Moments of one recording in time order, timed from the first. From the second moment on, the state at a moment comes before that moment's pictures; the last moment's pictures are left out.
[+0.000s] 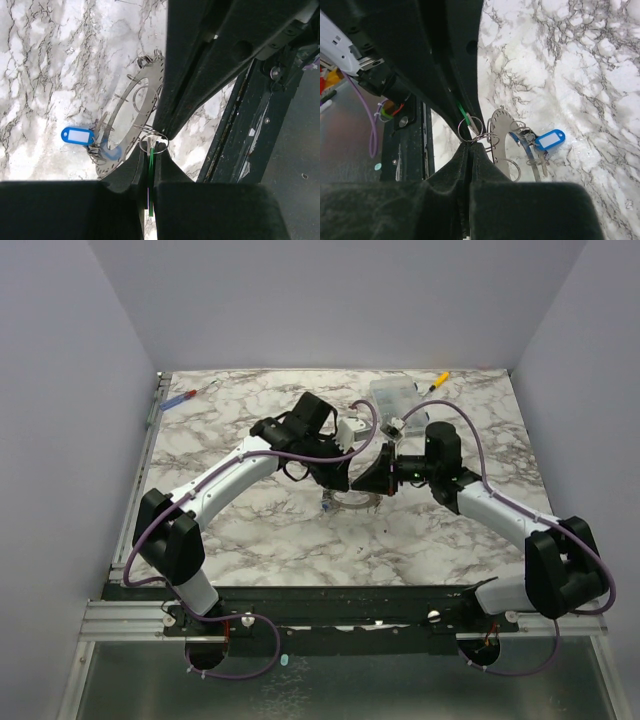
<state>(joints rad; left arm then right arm) -0.68 1.65 1.47 -0.75 0.60 0.16 0.40 1.39 0.77 0.29 -1.03 0.17</state>
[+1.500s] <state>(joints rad) -0.64 1.68 1.43 -0.72 0.62 0.10 0.40 1.40 0.76 0.27 -0.97 0.21</state>
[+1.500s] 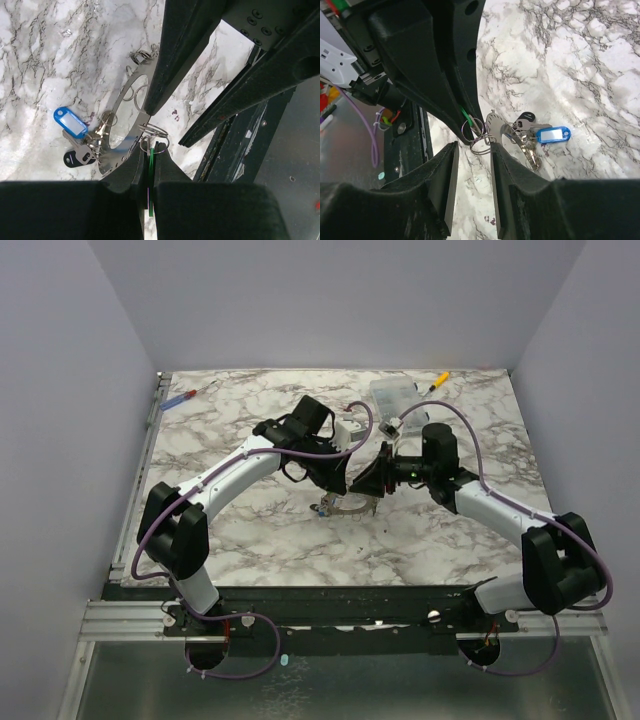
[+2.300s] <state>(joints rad) -0.65 1.68 1.43 -0.72 0.61 0.11 0.42 1.45 0.79 0.23 -0.95 0.20</state>
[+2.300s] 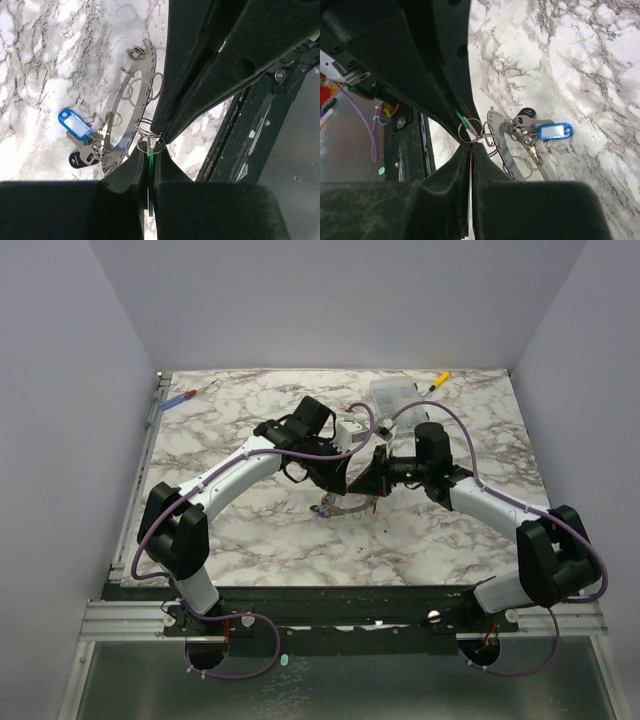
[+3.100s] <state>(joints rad) -0.63 1.71 1.43 -0.69 0.63 0.08 0.42 1.33 0.72 0.25 -0.99 -0.12</state>
